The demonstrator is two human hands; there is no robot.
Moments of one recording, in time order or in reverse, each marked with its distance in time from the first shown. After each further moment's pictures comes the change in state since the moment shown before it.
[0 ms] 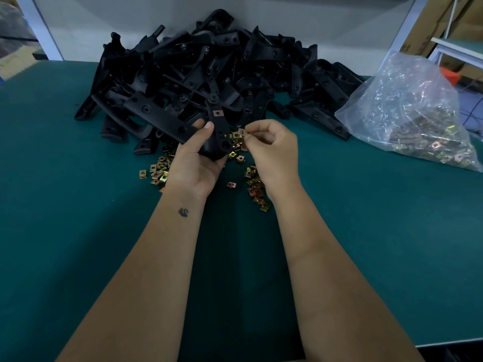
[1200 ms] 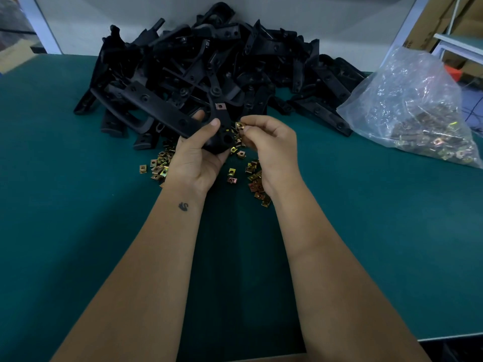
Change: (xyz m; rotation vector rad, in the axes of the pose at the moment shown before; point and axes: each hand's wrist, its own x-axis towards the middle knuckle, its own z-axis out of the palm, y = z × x) left_hand 0.004 -0.001 -0.005 0.017 -0.055 0.019; right_hand -0.002 -0.005 0.003 0.209 -0.046 0.110
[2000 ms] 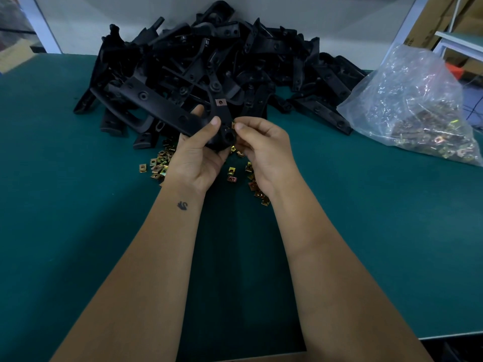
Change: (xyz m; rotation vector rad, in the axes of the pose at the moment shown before) left_hand -0.003 0.002 0.000 -0.015 -0.094 0.008; right_hand -0.003 0.000 0.003 0.170 -0.129 0.126
